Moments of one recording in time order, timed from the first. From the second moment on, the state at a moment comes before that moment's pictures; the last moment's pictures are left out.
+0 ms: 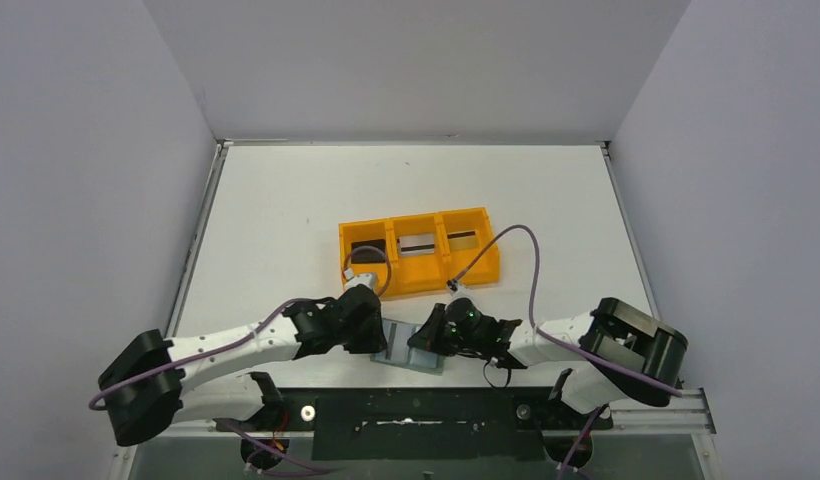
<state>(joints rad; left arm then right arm) -1.00 1.21 0.60 -0.41 -0.07 -0.94 1.00 1.41 0.34 0.40 -0.03 1.20</state>
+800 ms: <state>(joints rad) -0.91 1.11 0.54 -0.42 -0.08 -0.93 1.09 1.34 0.46 0.22 0.10 1.21</state>
